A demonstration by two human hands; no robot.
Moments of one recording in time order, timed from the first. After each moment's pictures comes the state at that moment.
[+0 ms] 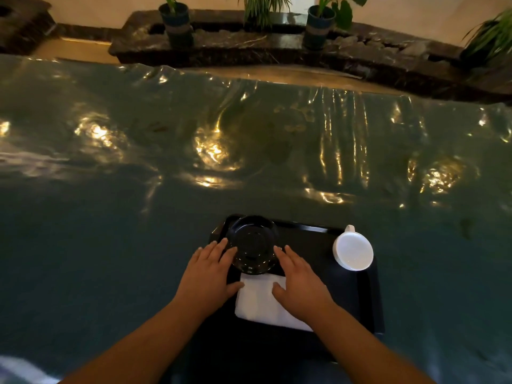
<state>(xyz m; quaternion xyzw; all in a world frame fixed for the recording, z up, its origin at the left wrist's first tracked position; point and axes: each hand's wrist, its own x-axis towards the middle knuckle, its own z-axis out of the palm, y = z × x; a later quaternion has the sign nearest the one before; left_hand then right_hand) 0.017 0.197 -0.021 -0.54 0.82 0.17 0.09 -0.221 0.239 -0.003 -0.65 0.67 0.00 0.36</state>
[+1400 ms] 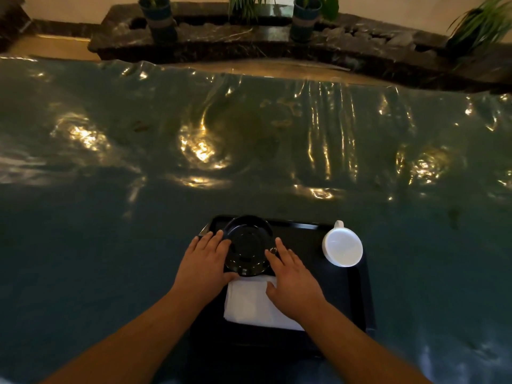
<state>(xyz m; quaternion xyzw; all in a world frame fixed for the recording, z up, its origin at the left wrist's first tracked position) -0.012 0.169 -0.025 -0.54 0.82 0.16 0.09 -0.232 0.238 -0.025 -0.67 0.67 0.04 0.31</state>
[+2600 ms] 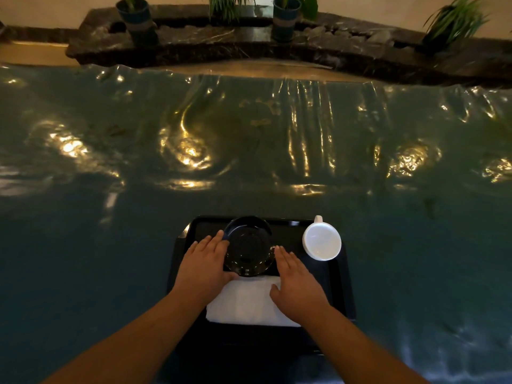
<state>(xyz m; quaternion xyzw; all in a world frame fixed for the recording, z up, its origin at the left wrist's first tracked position) -0.053 0.176 -0.026 -0.53 0.82 0.20 0.10 -0.275 0.266 -0.026 -0.64 0.70 0.01 0.31</state>
